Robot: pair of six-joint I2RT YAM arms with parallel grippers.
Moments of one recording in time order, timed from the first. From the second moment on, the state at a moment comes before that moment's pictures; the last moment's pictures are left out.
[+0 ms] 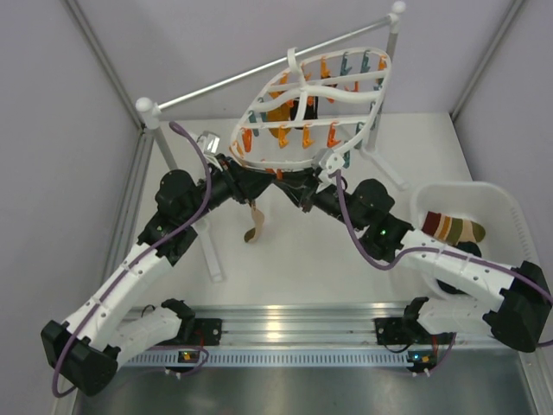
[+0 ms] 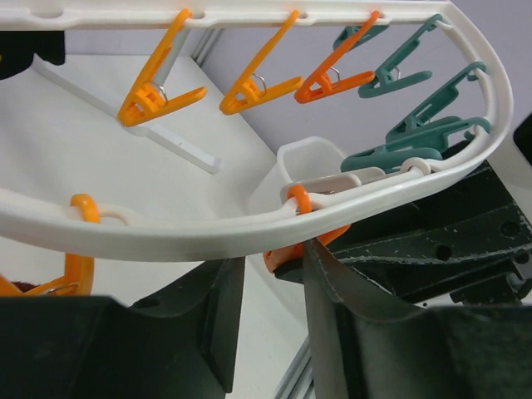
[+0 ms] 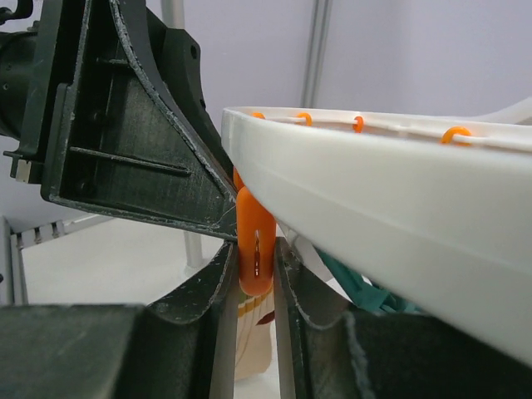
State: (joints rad) left arm -0.53 0.97 0.92 0.15 0.38 -0.67; right arm 0.90 1.18 0.90 0.48 -0.13 -0.05
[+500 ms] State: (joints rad) left arm -0.53 0.92 0.86 0.16 0.33 -0.66; right arm 0.97 1.18 0.89 0.49 0.00 -0.17
